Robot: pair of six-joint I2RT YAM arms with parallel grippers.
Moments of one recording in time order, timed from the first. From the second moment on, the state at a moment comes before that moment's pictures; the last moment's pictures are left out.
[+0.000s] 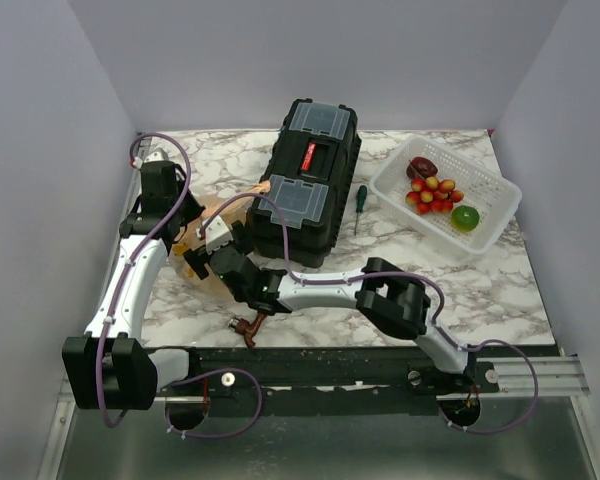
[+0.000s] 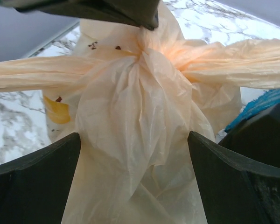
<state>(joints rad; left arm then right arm) -0.02 1.20 1.05 -0.47 -0.05 -0.55 1.27 2.23 1.64 0.40 0.66 0.04</state>
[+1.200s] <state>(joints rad) -0.02 1.18 1.04 -0.51 -0.12 -0.58 1.26 2.01 1.19 0.65 0.62 0.17</state>
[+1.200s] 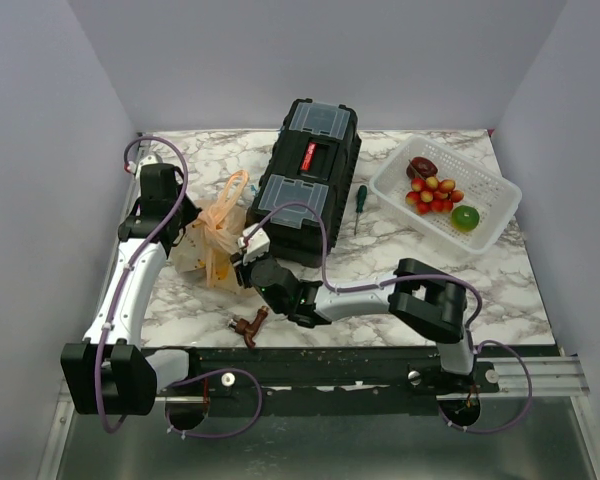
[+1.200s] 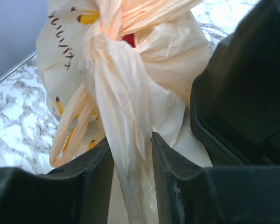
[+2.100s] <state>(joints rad) -0.02 1.18 1.04 -0.50 -0.08 -0.59 1.26 2.15 1.57 0.47 0.60 0.07</state>
